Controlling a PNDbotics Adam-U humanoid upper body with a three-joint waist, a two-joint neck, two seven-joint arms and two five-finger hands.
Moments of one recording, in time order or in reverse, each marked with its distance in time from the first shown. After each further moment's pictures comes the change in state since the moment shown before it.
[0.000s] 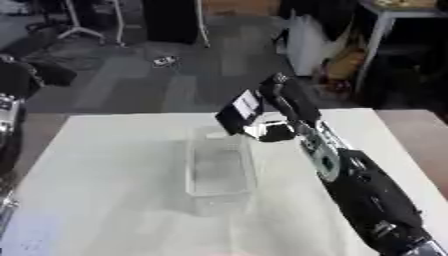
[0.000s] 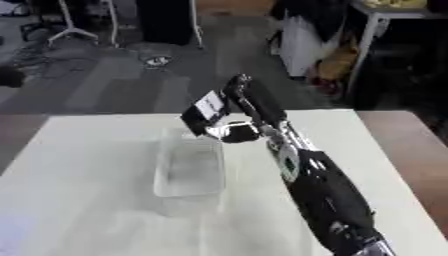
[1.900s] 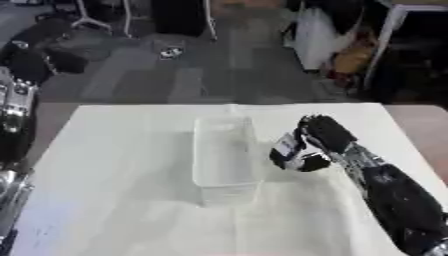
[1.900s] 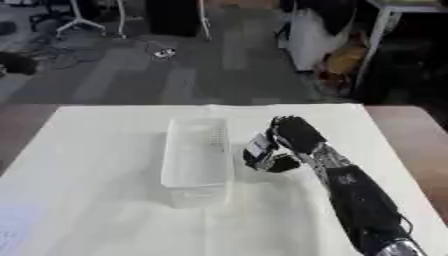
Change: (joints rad) left arm 0.005 0.001 0.004 0.000 -0.007 0.000 0.010; right arm 0.014 -0.096 -0.131 0.327 0.508 0.100 -0.124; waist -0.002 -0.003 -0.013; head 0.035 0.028
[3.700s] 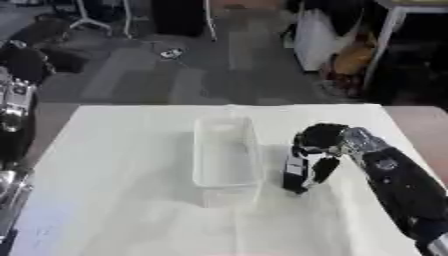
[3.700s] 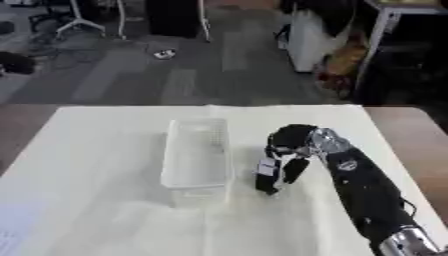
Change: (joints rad) left arm 0.001 0.000 0.002 0.002 0.000 0.000 0.009; right arm -0.047 -0.021 0.068 0.001 0.201 -0.104 0.605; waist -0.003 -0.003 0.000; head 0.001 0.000
